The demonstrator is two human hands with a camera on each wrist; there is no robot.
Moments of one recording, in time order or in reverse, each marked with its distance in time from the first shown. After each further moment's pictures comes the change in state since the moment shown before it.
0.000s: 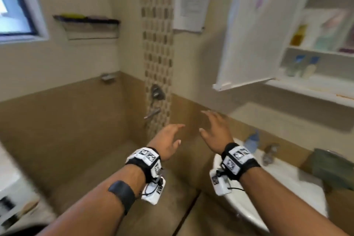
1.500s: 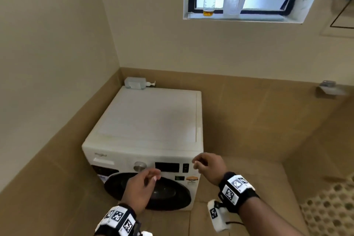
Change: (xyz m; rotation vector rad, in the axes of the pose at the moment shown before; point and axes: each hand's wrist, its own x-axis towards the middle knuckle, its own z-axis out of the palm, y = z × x) left_hand -0.444 -0.310 -0.174 -0.189 0.895 -1.258; right_hand 0.027 -0.455 0.486 0.439 -1.176 -0.524
